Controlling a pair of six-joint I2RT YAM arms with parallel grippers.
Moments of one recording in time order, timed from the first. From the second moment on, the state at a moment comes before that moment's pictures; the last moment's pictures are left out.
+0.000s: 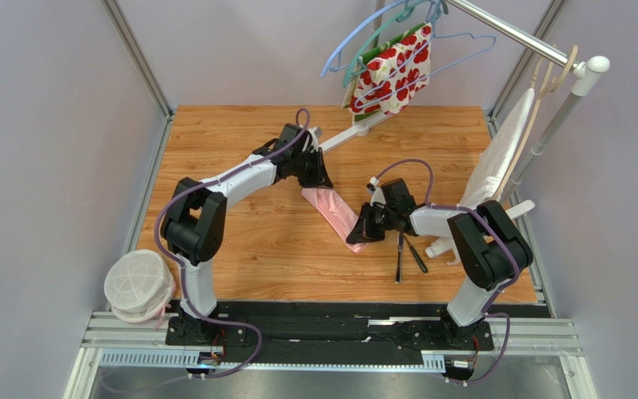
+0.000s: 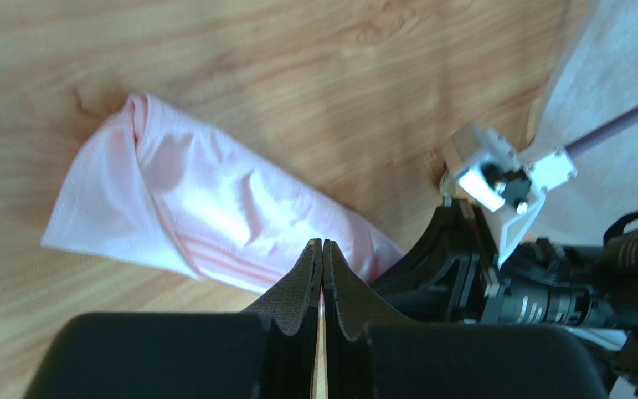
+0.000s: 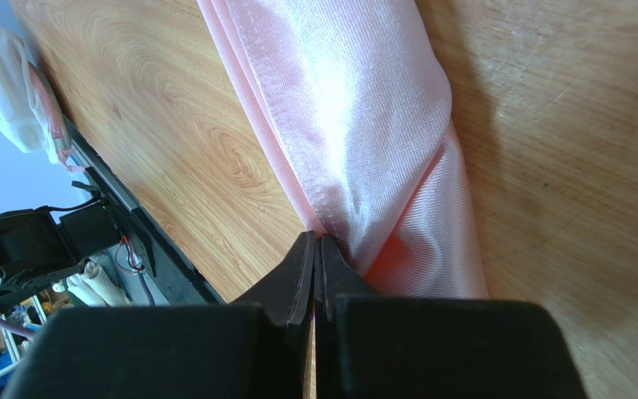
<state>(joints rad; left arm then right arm) -0.52 1.91 1.41 -0.33 0.39 -0.56 0.43 1.71 0.74 0.03 -0.61 0.62</state>
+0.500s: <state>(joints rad) -0.46 2.20 1.58 -0.35 0.39 -0.61 0.43 1.69 0.72 0.04 -0.60 0.62</state>
